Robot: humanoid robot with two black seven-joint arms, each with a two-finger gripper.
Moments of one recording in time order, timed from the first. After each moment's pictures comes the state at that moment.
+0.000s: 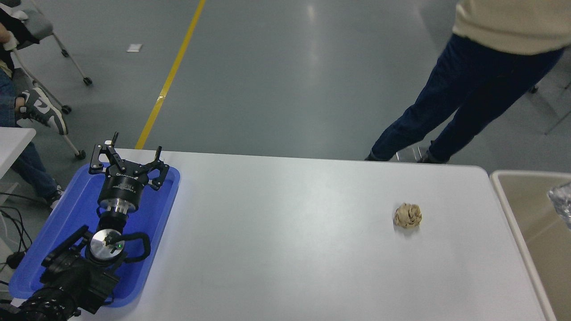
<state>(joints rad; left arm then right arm) -0.55 0.17 -1.10 -0.44 -0.08 -0.64 -0.35 1.06 -0.77 -1.31 0.10 -0.91 0.24 0.60</state>
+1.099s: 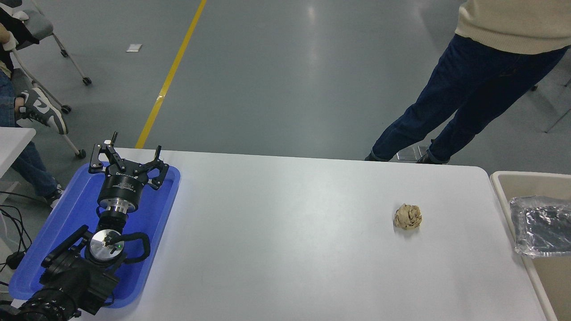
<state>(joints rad) -0.55 0.17 -1.10 -0.44 -0.08 -0.64 -0.35 0.70 -0.62 -1.09 0.00 -0.58 0.11 0.25</state>
